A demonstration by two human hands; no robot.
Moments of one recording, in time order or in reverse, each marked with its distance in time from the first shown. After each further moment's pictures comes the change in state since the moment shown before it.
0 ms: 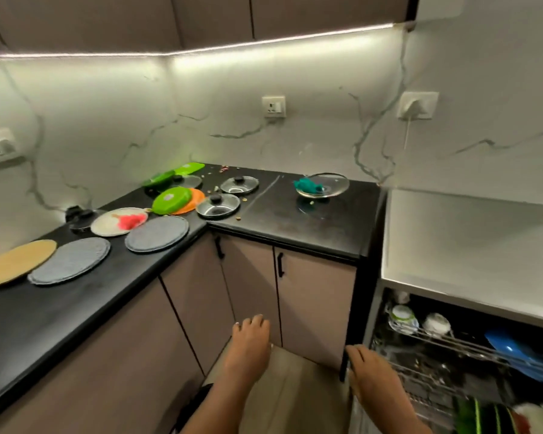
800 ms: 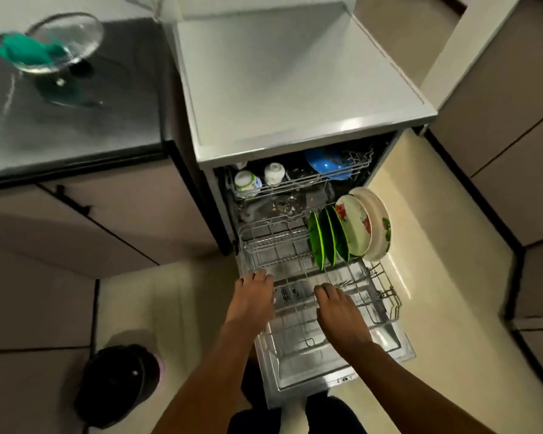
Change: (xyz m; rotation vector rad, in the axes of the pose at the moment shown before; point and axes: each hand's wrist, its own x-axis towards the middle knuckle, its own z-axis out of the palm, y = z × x) left_hand 0.029 0.226 0.156 0.011 -0.372 0.720; right_hand -0.179 0.095 0.056 -0.016 -0.271 0.662
